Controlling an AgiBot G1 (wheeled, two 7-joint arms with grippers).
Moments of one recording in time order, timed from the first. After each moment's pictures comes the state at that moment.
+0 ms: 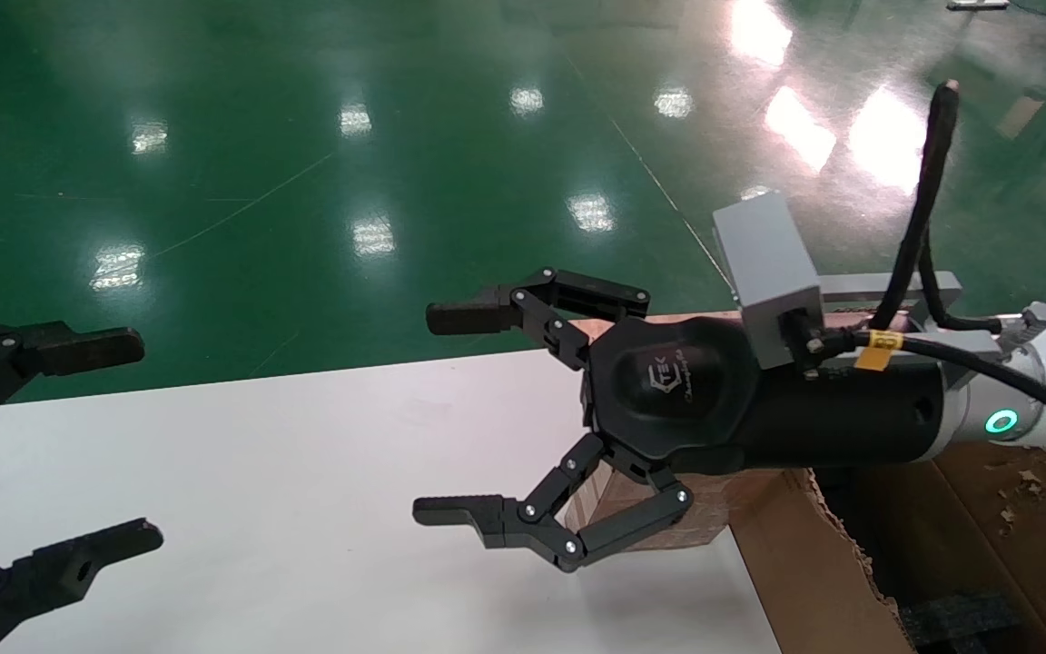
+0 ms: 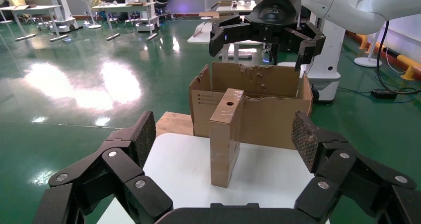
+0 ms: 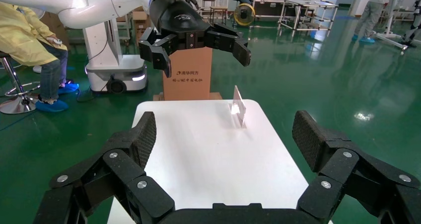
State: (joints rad) left arm -1.09 0.57 0.37 -1.25 0.66 1.45 -0.13; right arm 1.08 -0.61 -0.28 1.28 -0.73 -1.49 0.19
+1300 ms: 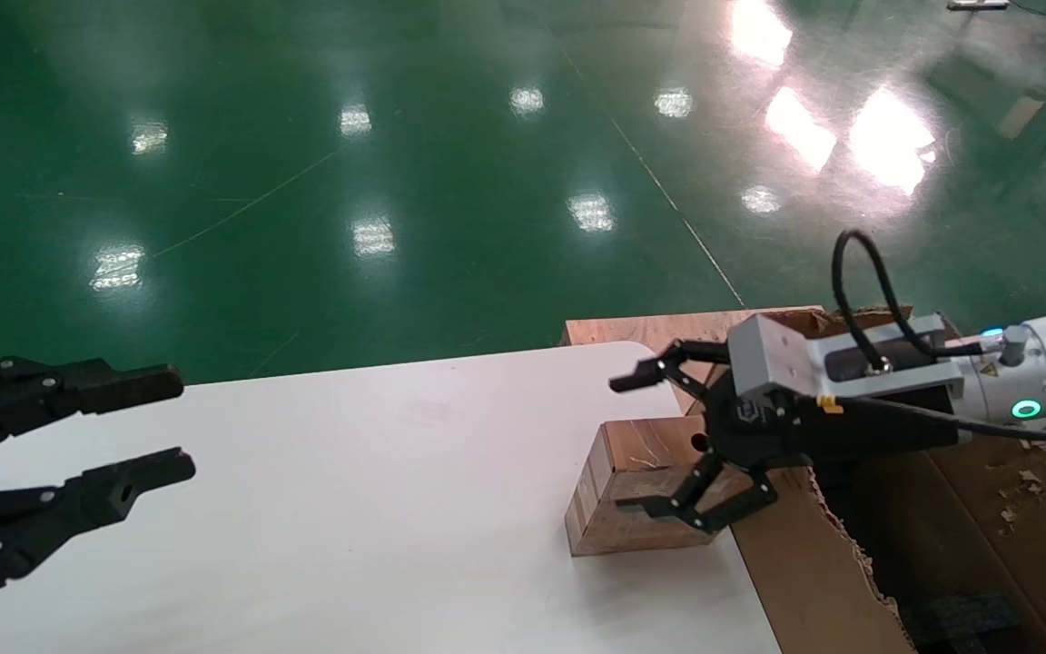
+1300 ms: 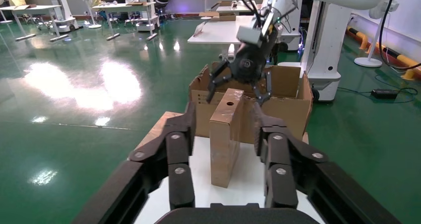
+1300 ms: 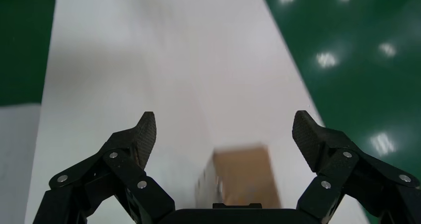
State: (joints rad) left arm -1.09 0.57 0.37 -1.25 0.66 1.45 -0.13; right arm 1.38 -0.49 -0.68 0.90 -1.06 -1.59 -0.12
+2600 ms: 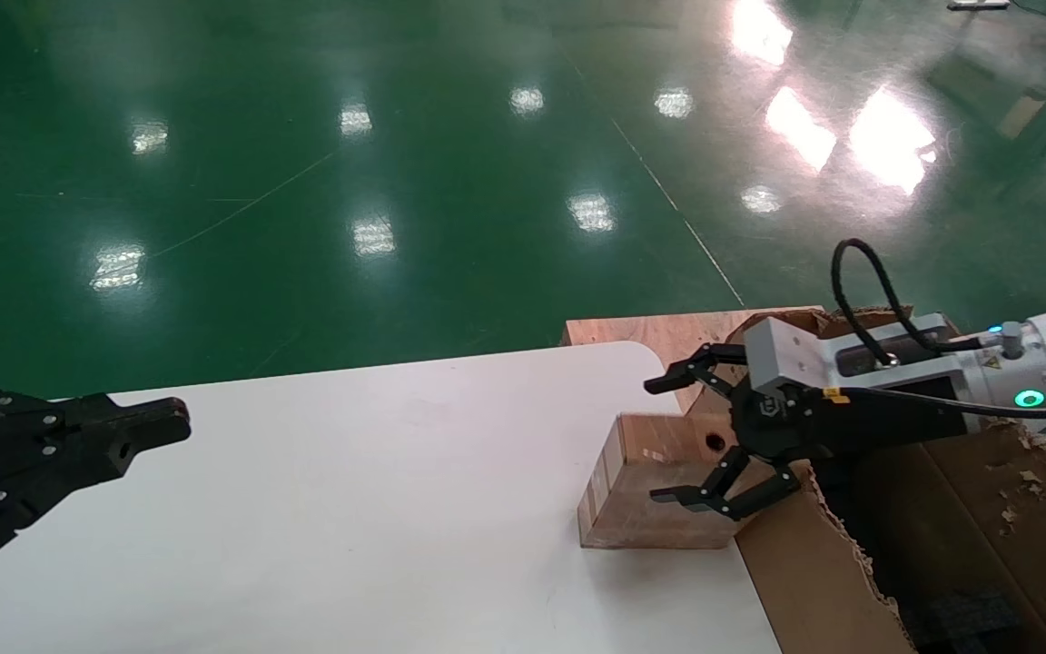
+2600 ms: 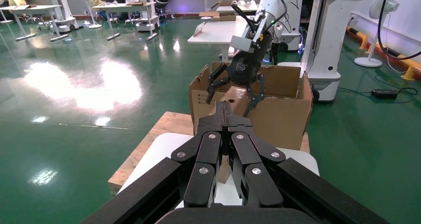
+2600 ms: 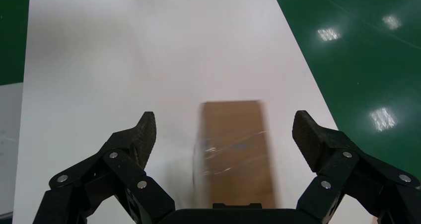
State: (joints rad) left arm -1.09 0.57 0.37 -1.25 0.66 1.45 -0.13; right arm 1.59 -0.52 -1.00 0.62 -1.00 -1.59 -0.29
